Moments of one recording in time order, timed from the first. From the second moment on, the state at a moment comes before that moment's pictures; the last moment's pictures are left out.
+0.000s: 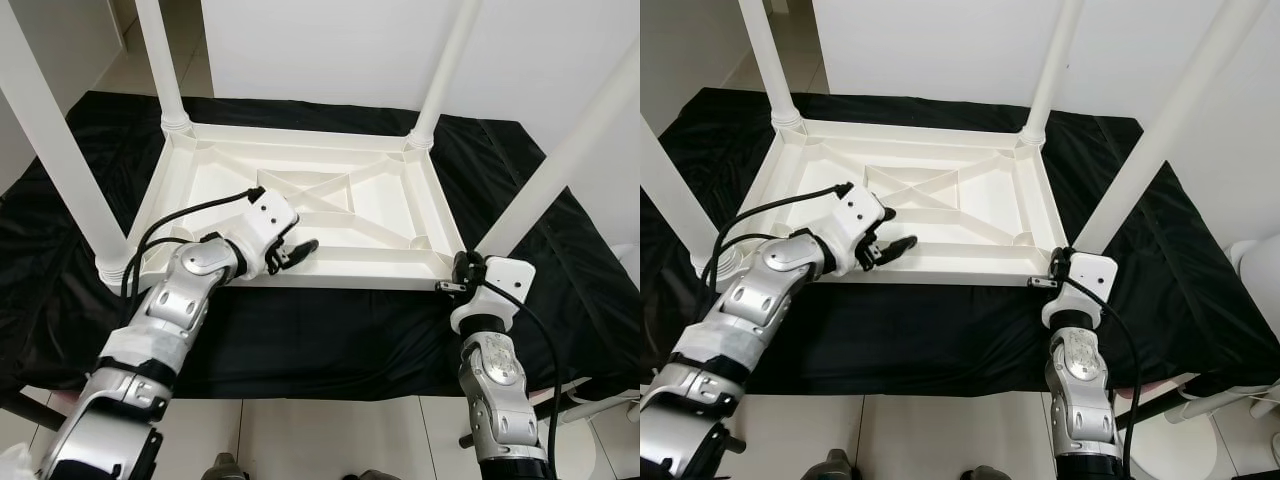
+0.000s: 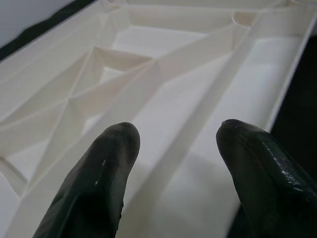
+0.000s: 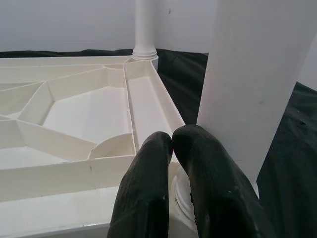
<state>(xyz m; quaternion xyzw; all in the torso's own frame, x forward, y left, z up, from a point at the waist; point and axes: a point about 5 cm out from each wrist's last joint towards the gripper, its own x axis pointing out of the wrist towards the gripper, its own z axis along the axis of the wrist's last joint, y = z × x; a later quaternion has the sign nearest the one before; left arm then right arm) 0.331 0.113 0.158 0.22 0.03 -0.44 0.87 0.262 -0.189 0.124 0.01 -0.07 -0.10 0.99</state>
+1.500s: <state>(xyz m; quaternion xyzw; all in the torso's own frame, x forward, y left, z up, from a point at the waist) 0.337 0.123 0.129 0.18 0.15 -0.47 0.85 0.259 -0.185 0.118 0.01 -0.06 -0.10 0.99</state>
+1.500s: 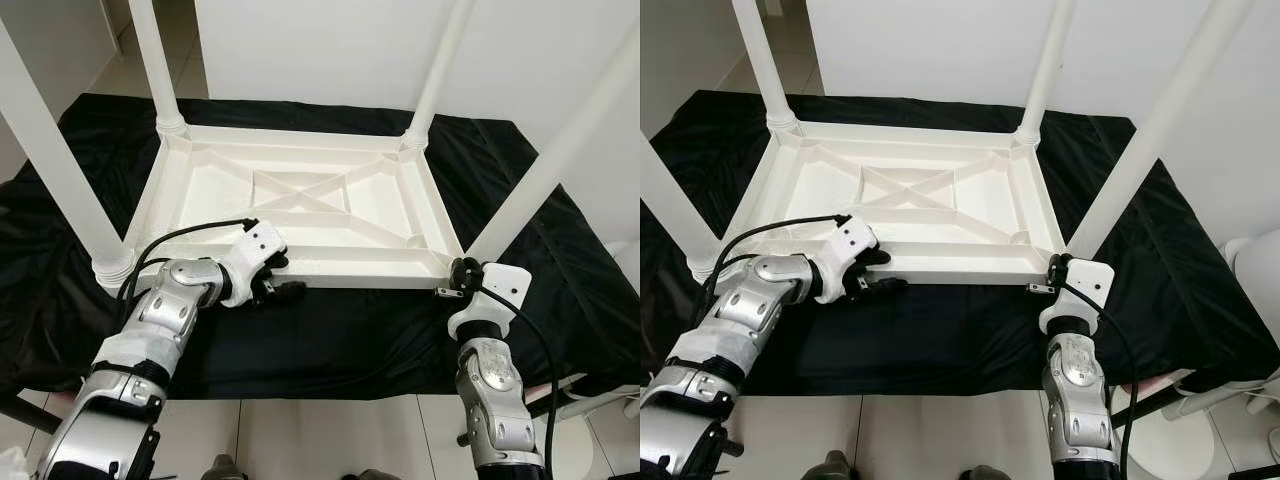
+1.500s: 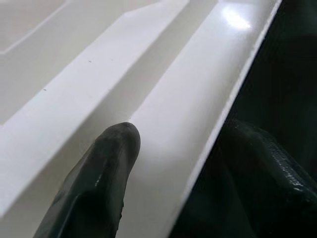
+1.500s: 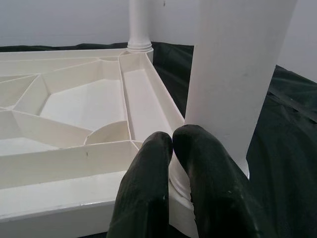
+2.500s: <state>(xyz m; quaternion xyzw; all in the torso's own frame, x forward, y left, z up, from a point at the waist) 0.340 0.103 0.129 0.18 0.12 -0.48 0.85 0.259 -0.186 0.118 0.01 -0.06 -0.12 0.99</state>
